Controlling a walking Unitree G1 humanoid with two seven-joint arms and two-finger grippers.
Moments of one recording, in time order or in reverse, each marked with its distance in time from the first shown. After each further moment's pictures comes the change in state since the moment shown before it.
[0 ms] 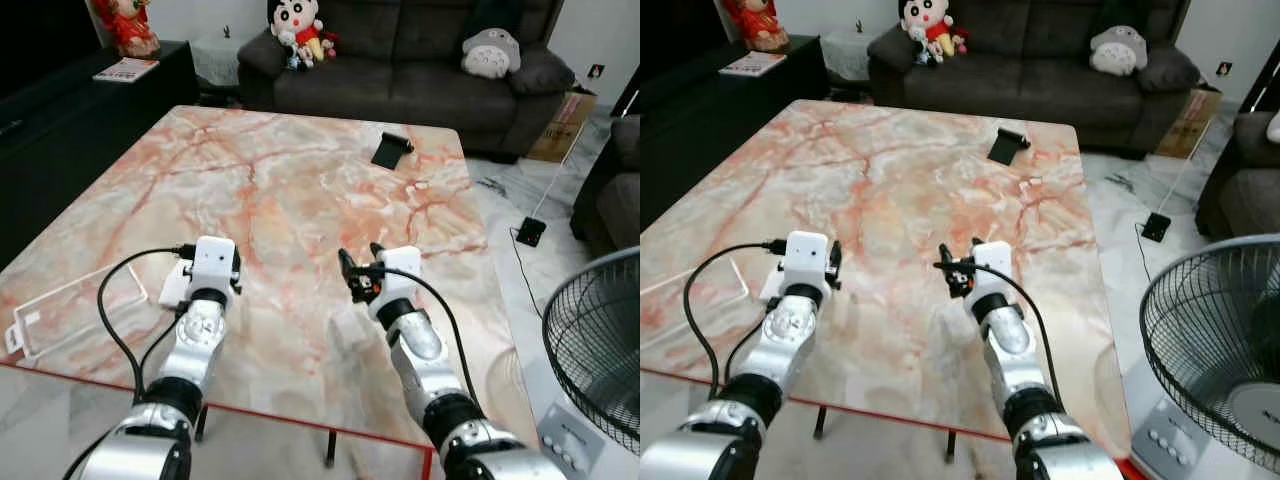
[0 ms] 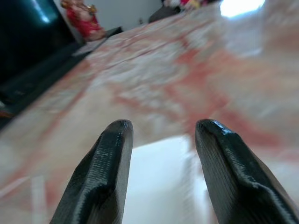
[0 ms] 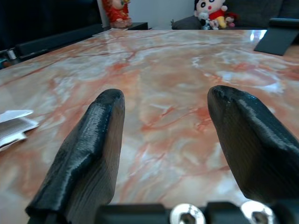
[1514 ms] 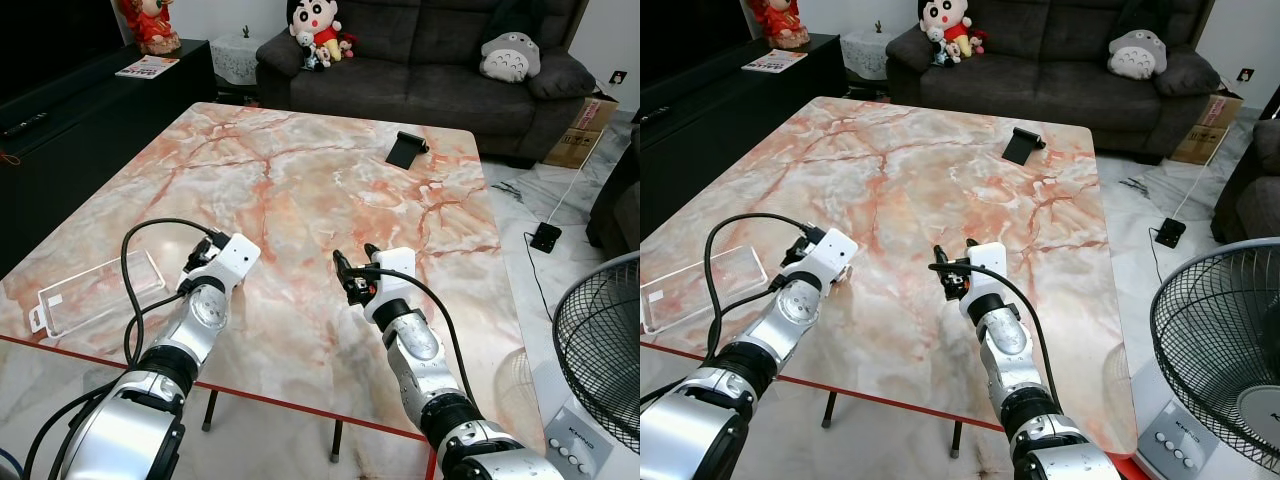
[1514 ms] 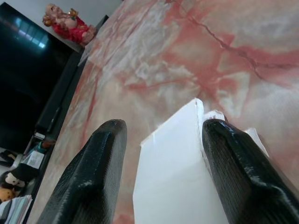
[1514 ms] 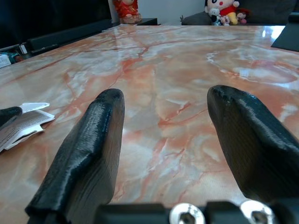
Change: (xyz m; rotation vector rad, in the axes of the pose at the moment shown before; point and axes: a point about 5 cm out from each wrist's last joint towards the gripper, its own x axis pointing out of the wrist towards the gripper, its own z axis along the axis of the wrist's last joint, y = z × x) left arm 0.015 -0.009 0.008 0.428 0.094 -0.133; right arm 0.000 0.001 -0.001 0.002 0.004 0.013
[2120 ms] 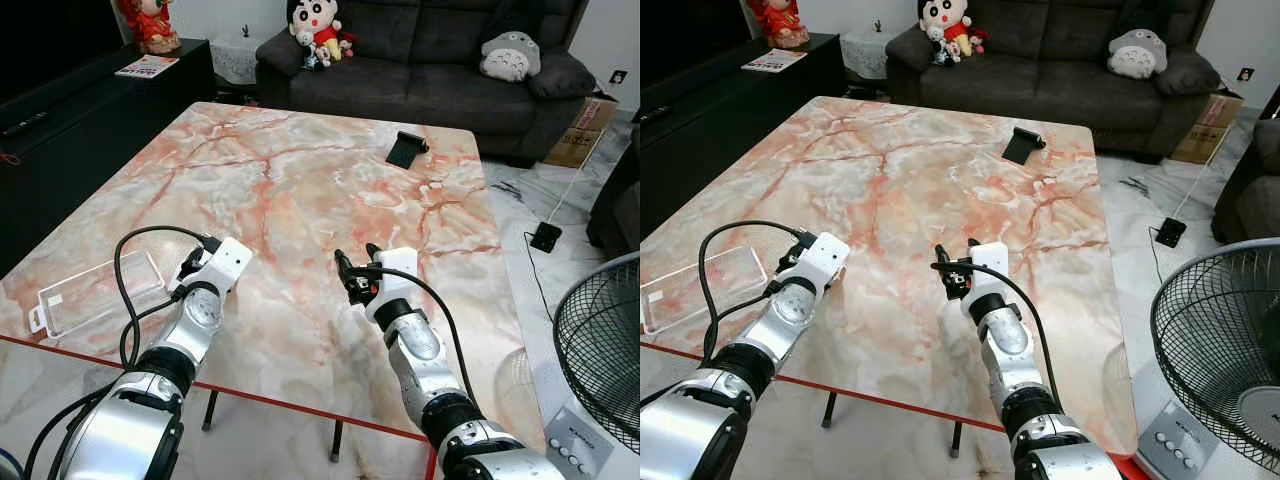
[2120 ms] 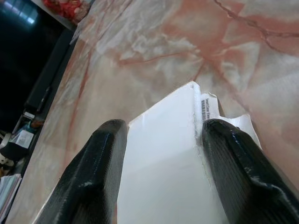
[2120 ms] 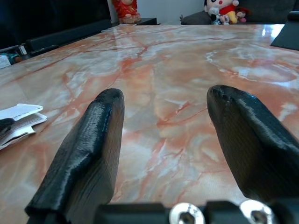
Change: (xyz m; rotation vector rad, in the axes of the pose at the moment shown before) left arm -0.001 0.002 -0.011 -0.052 0.074 -0.014; right arm 0.000 -0.001 0.000 0.006 -0.002 -0.003
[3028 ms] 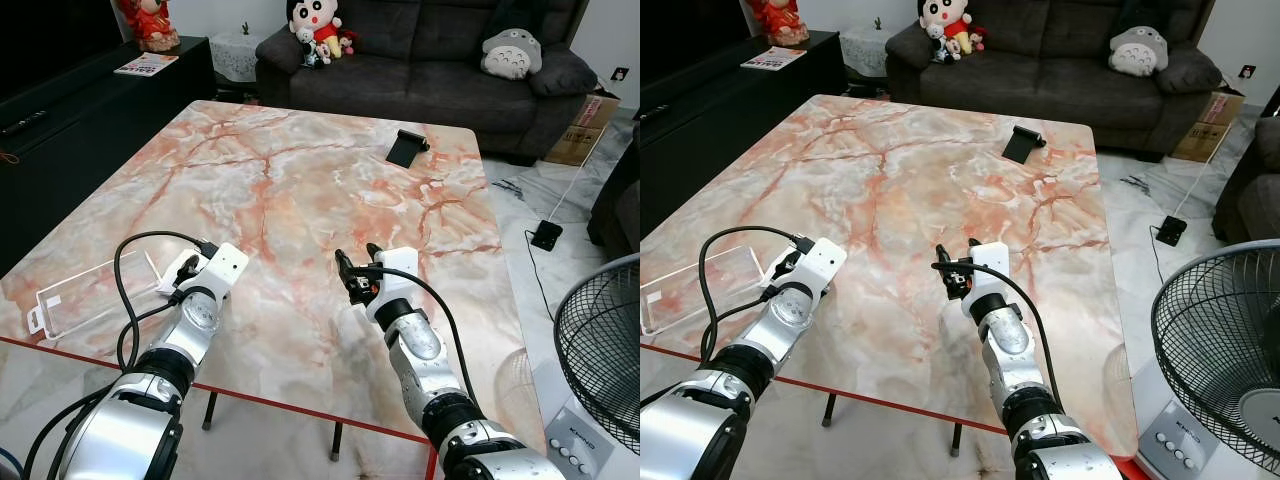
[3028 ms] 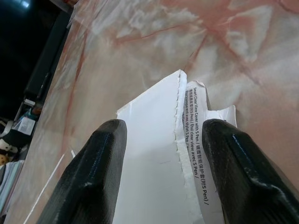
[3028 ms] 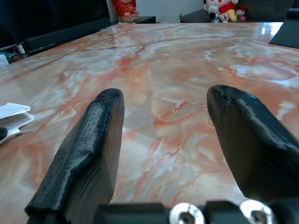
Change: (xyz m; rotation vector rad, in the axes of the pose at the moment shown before) left arm 0.000 0.001 -0.008 0.023 0.074 0.006; right arm 0.000 -0.001 0.000 -0.002 0.000 -0.001
